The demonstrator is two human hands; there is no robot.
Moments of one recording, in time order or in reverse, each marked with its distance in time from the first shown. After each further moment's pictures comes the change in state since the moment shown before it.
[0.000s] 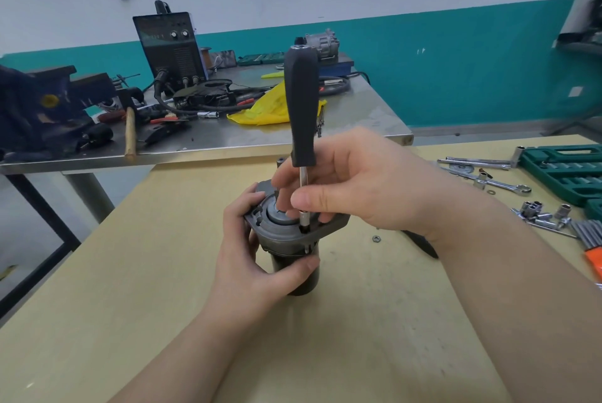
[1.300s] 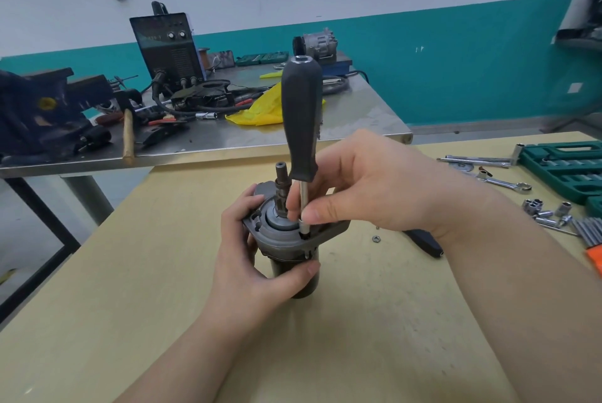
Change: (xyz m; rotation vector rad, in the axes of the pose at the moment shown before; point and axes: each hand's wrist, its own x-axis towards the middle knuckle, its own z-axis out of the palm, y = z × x) left_hand -0.001 0.000 0.001 -0.008 -0.006 0.027; right_hand -0.005 -0.001 -0.009 -0.082 -0.044 0.040
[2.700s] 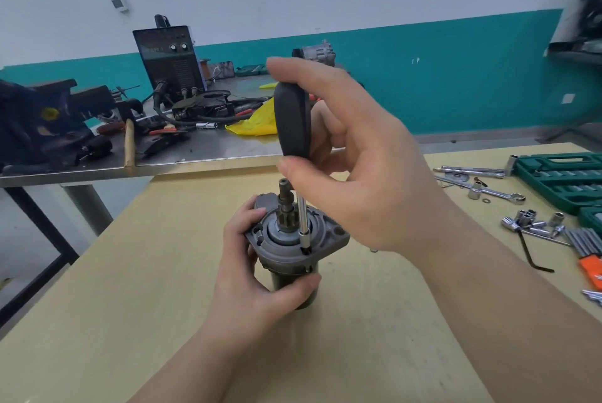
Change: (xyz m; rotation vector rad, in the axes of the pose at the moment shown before) left_hand -0.002 0.003 0.001 0.025 0.002 -0.019; right_hand 0.002 -0.027 0.024 -0.031 0.518 -0.504
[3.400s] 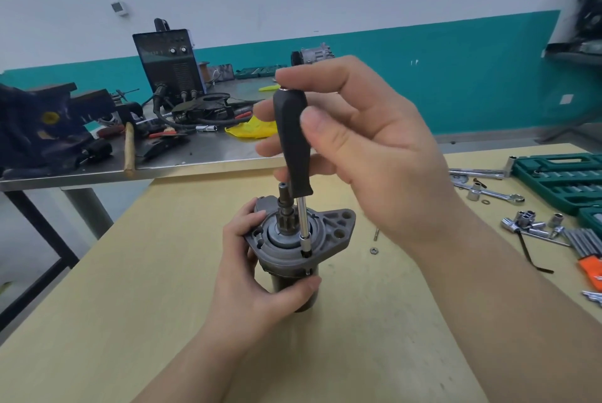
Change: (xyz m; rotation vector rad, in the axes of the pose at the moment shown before) left_hand 0.001 0.004 0.000 0.003 0.010 -0.004; right_hand 0.005 -0.005 -0.002 0.406 0.038 0.099
